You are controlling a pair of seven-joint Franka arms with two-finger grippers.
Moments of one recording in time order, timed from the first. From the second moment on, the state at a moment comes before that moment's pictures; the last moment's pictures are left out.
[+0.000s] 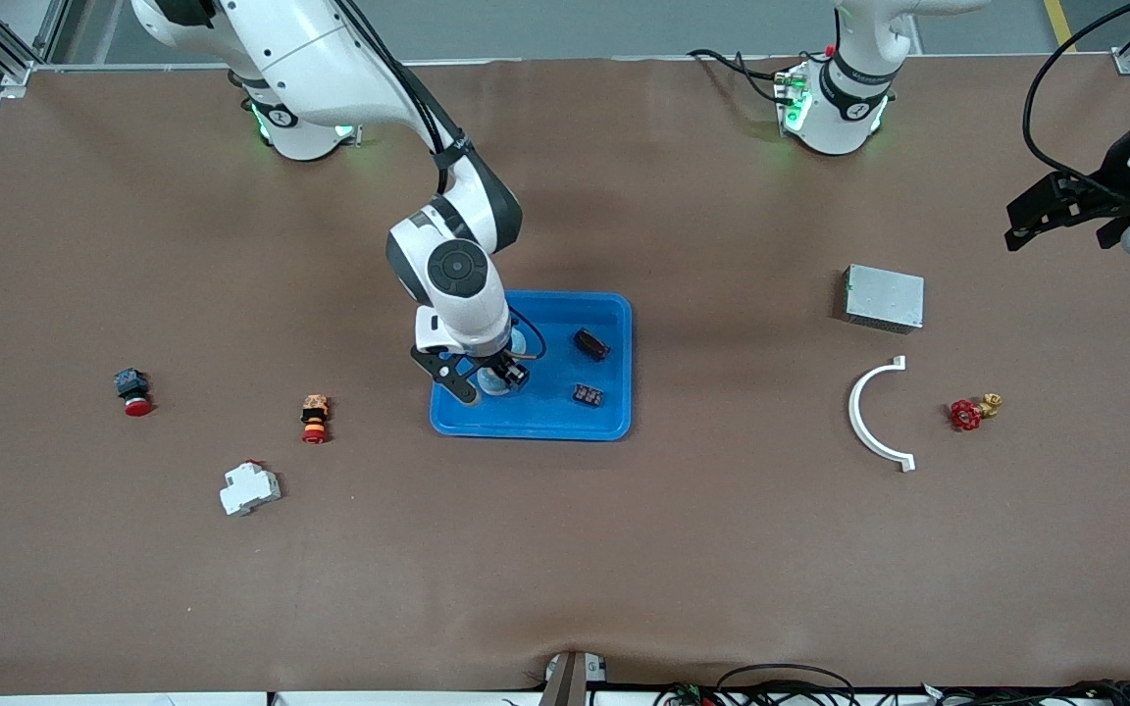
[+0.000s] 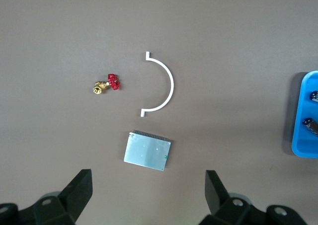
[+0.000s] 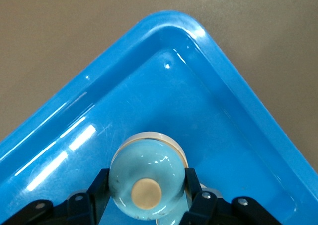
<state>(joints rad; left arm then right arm) -0.04 -0.07 -0.02 -1.63 0.02 1.57 -0.06 0.70 0.63 -0.05 -1.74 0.02 2.40 1.36</state>
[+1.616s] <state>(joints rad) -0.04 -0.06 -0.02 -1.63 0.02 1.57 -0.06 0.69 0.71 -0.06 -1.70 -0.01 2.48 1.36</state>
